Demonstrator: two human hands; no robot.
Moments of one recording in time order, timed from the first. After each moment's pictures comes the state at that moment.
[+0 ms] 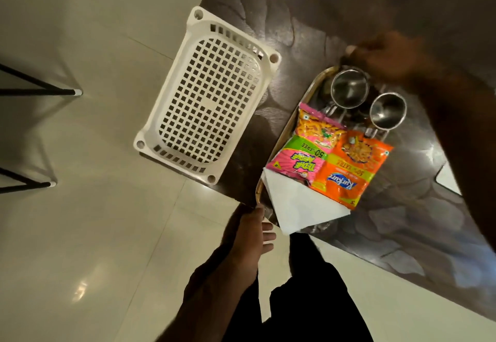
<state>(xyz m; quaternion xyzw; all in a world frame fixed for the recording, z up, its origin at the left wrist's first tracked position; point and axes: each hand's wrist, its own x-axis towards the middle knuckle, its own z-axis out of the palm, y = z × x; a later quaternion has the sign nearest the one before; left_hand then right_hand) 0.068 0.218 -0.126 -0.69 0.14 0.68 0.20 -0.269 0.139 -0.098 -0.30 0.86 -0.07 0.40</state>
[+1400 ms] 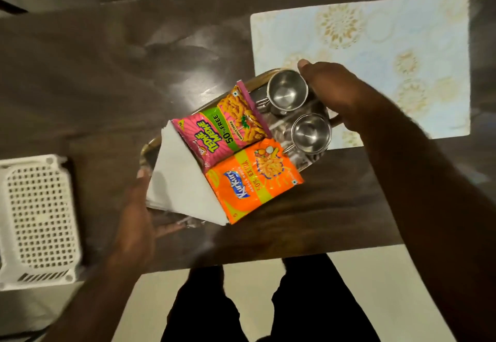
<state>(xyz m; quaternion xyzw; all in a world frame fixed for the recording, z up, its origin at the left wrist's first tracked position) -0.148 0.271 -0.083 -0.62 0.48 0.61 0.08 -0.431 0.496 -0.096 0.08 0.83 -0.37 0.40</state>
